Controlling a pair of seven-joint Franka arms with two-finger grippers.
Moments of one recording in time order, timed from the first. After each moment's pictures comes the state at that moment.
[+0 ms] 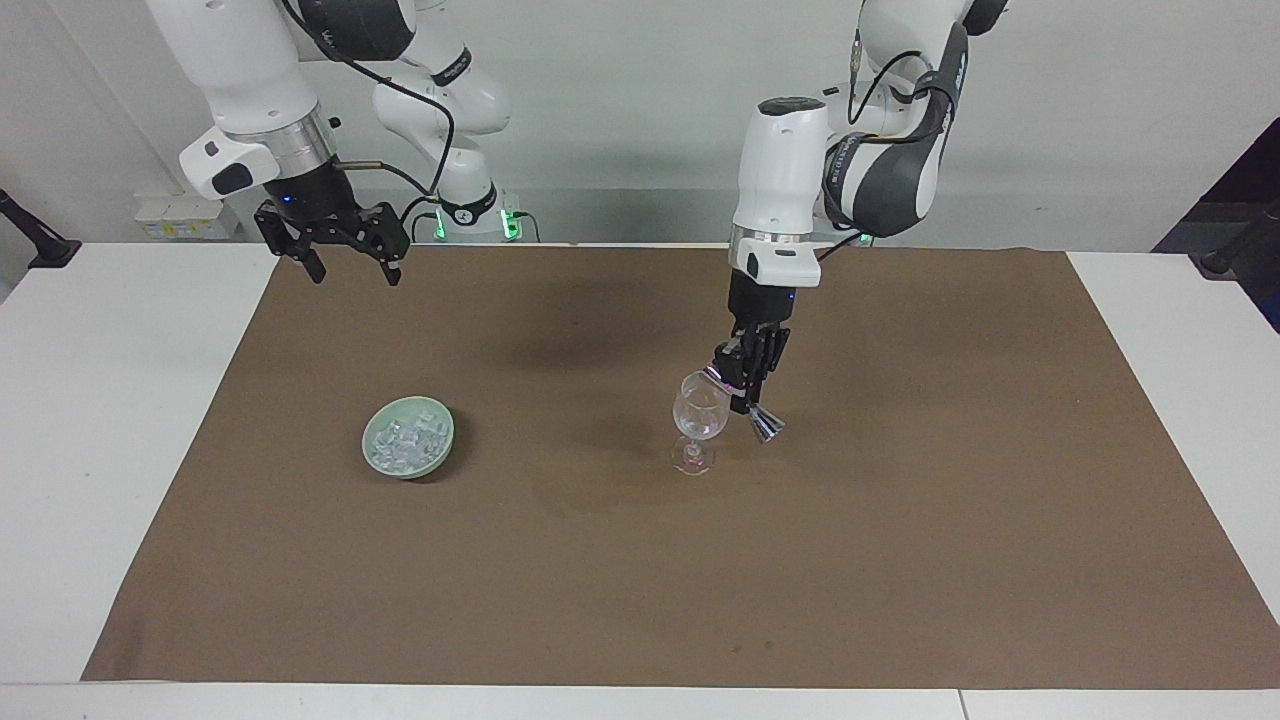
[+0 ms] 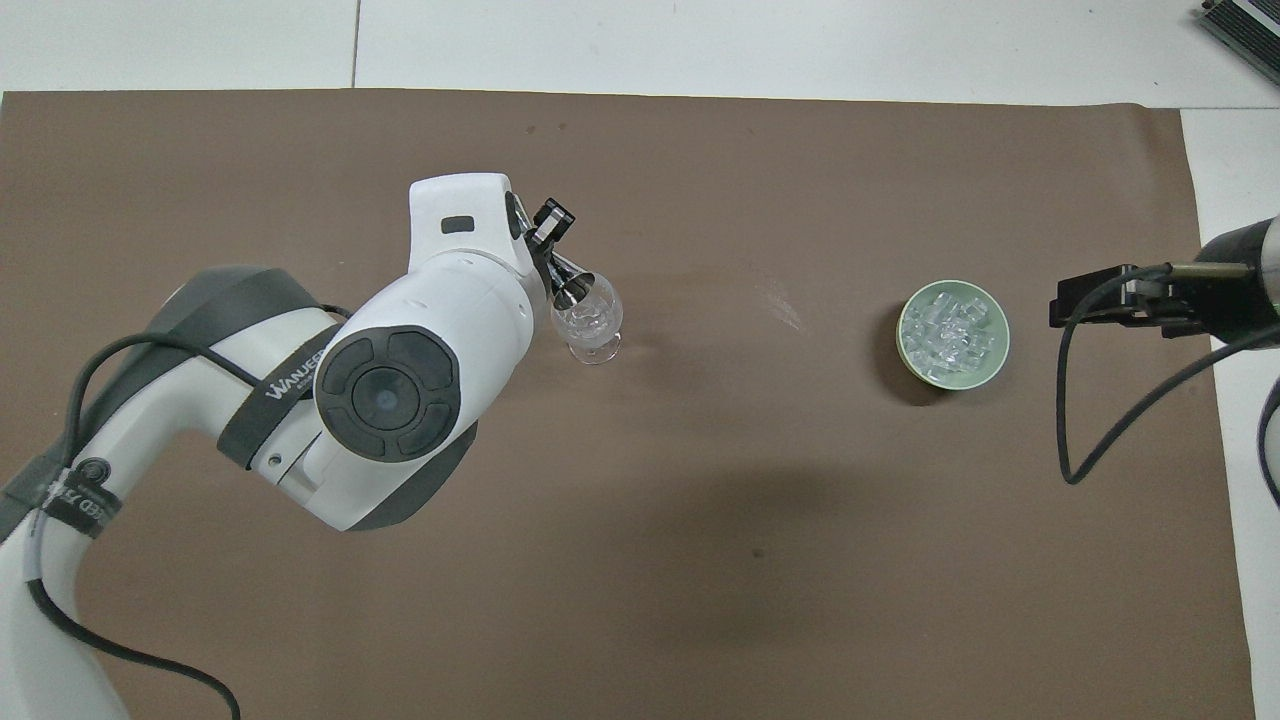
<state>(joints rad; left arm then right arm) 0.08 0.20 -0.68 -1.82 0.40 2.44 -1.64 -0.01 -0.03 0.04 -1.62 0.03 1.65 0.13</state>
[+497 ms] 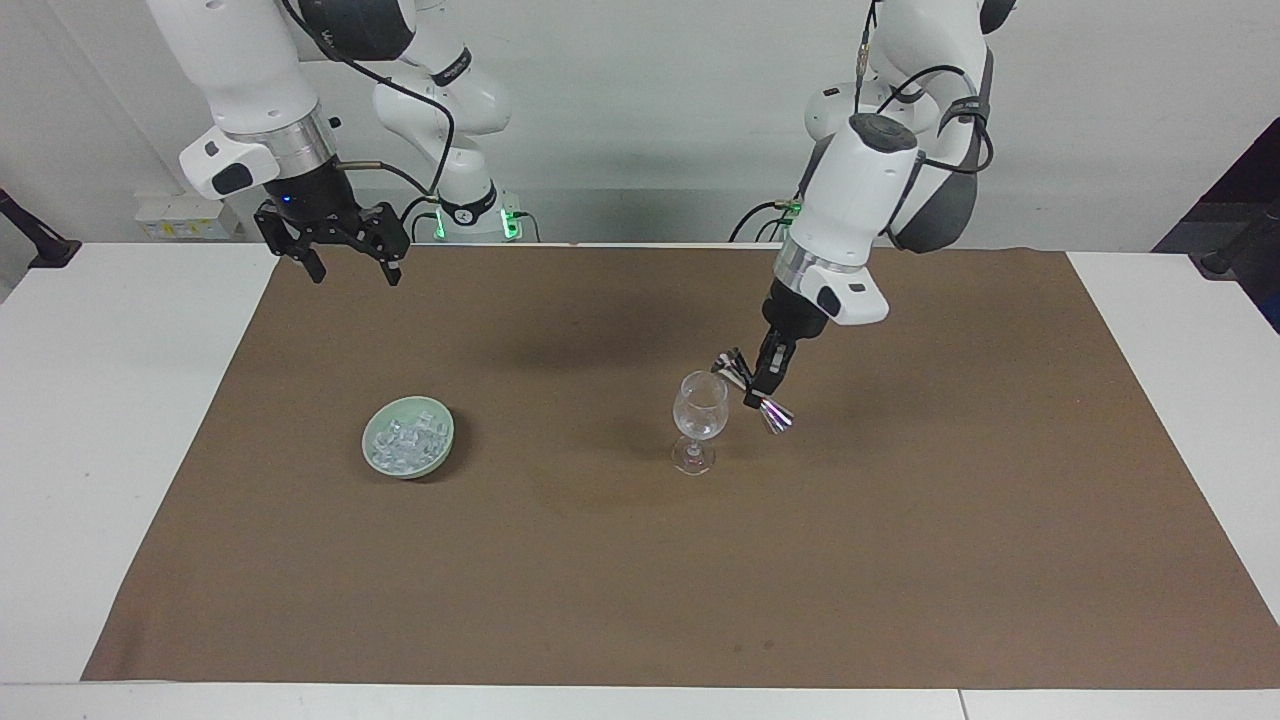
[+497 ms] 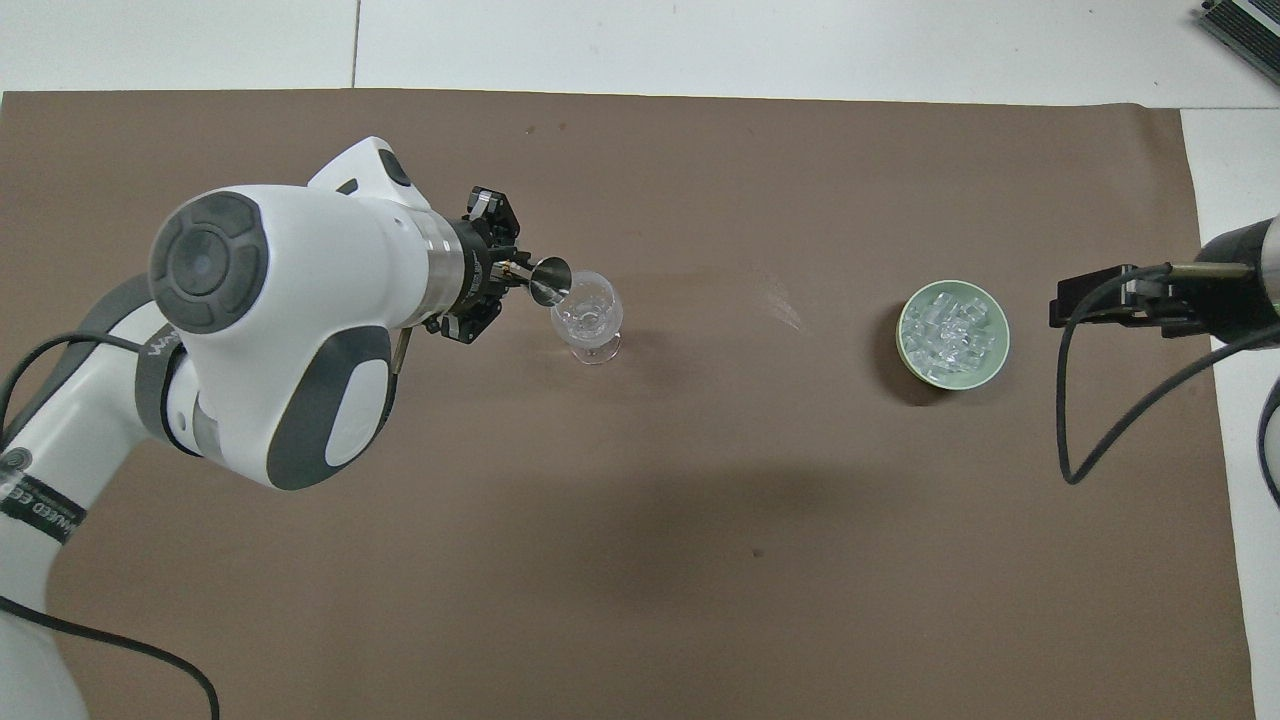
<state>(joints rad) 0.10 0.19 -0.59 -1.79 -0.11 2.33 -1.63 -0.01 -0.03 0.04 -1.62 0.03 1.65 0.13</state>
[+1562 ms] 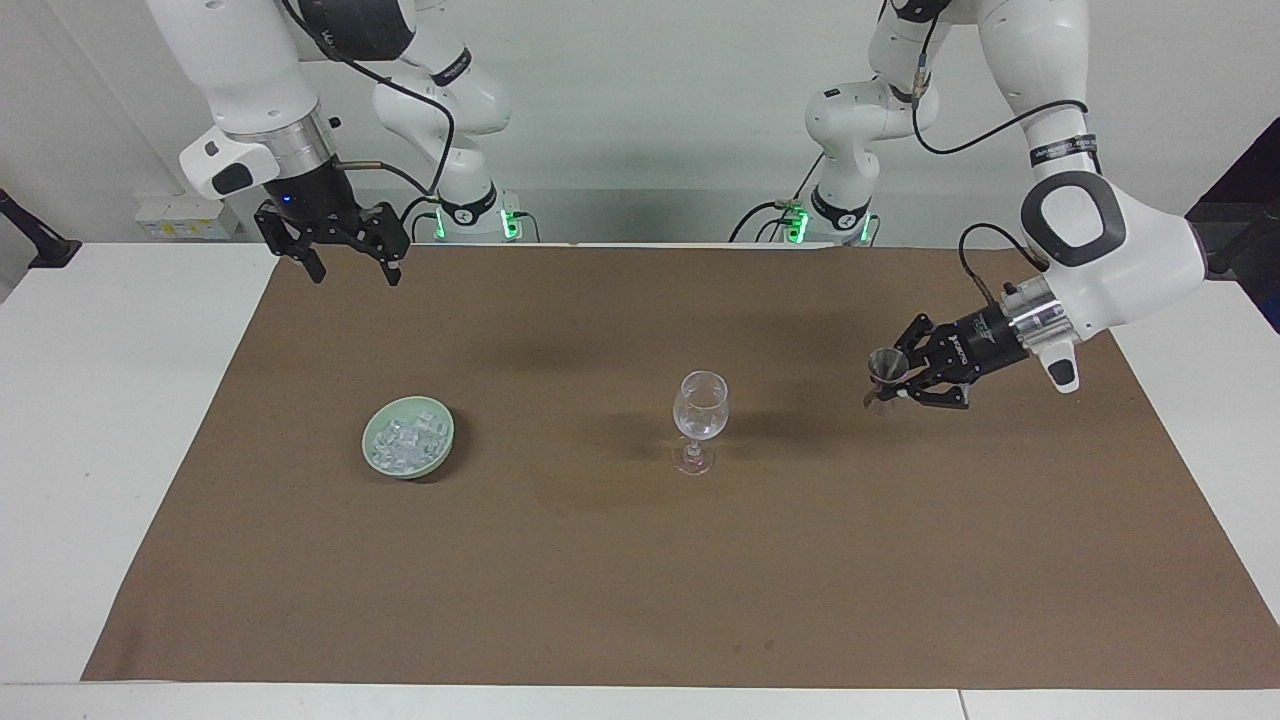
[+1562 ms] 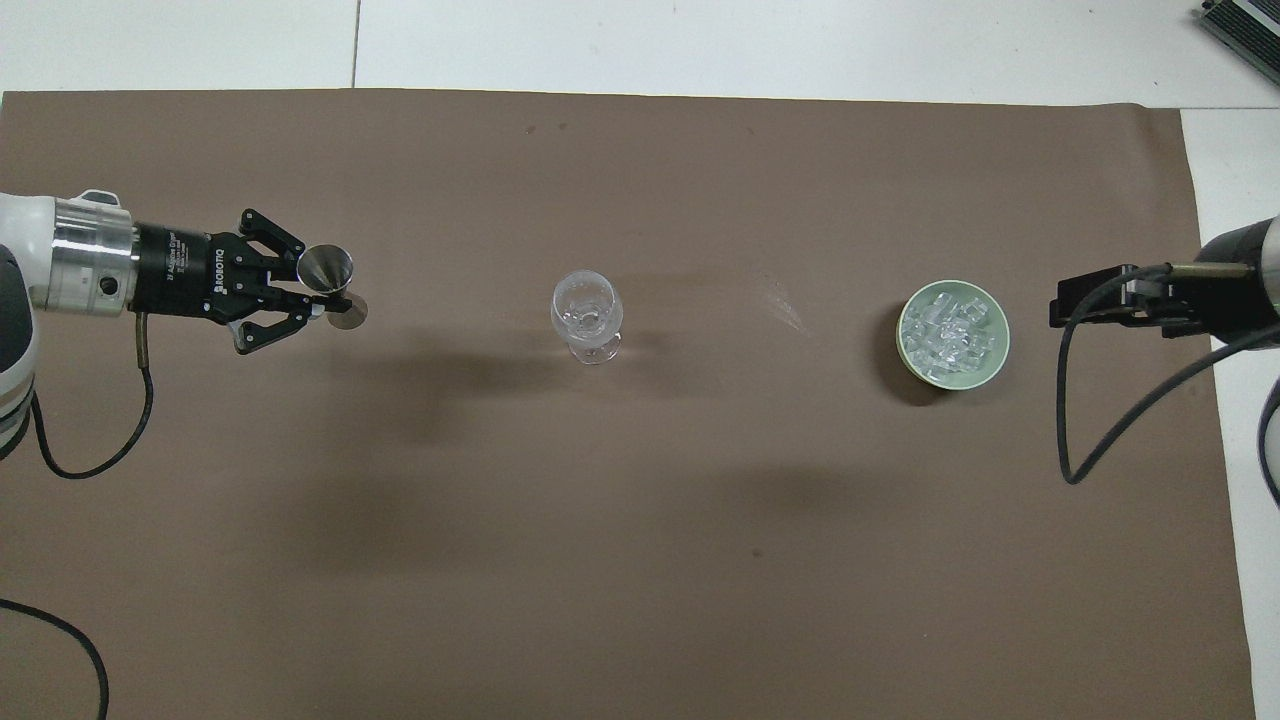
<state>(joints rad) 0.14 0.21 -0.10 -1.83 -0.87 1.86 -1.32 -0.01 -0.03 0.04 -1.62 0.03 1.65 0.13</state>
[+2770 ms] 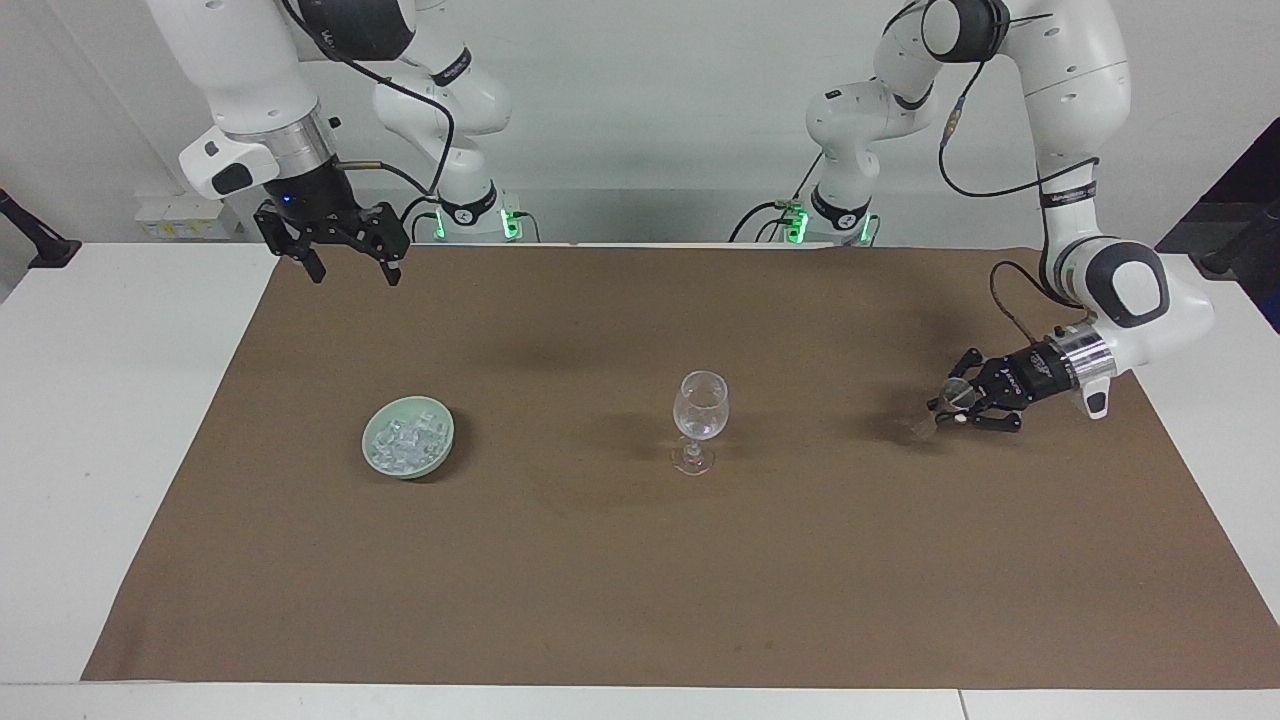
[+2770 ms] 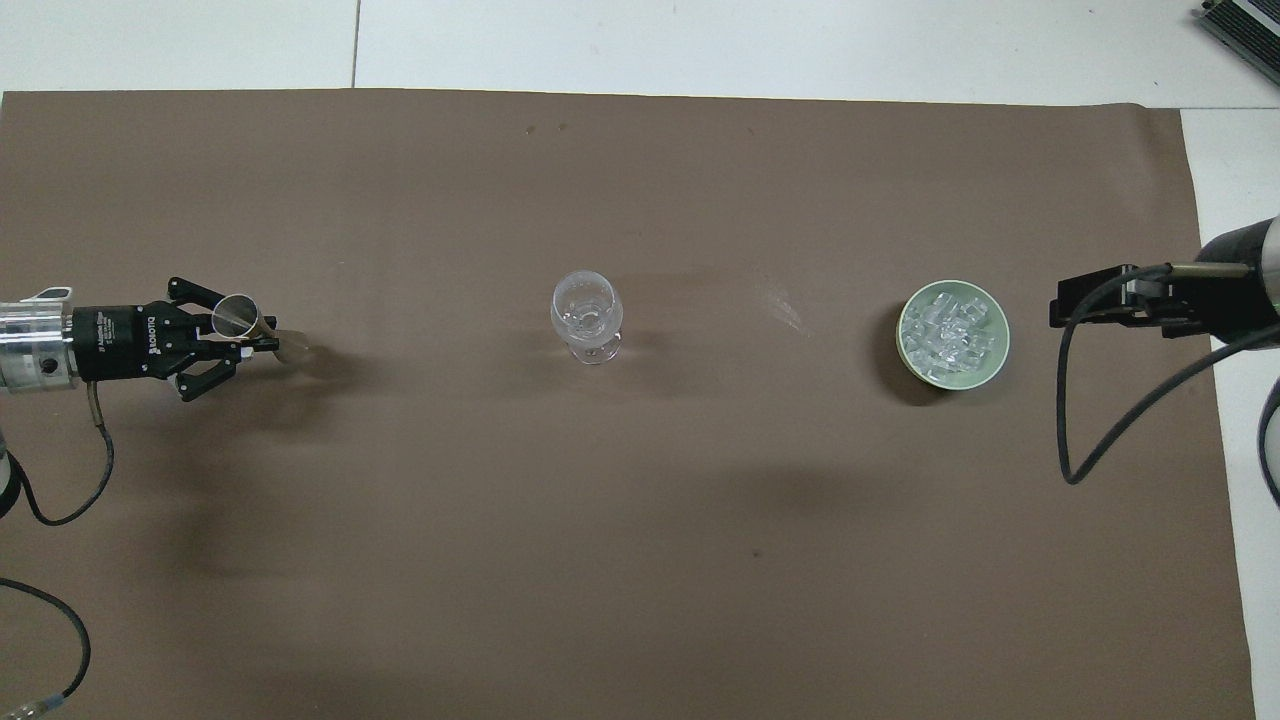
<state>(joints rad) 0.19 0.35 0.12 -1.96 -1.11 1.75 -0.93 -0.01 -0.03 0.04 -1.62 0.03 1.65 0.13</state>
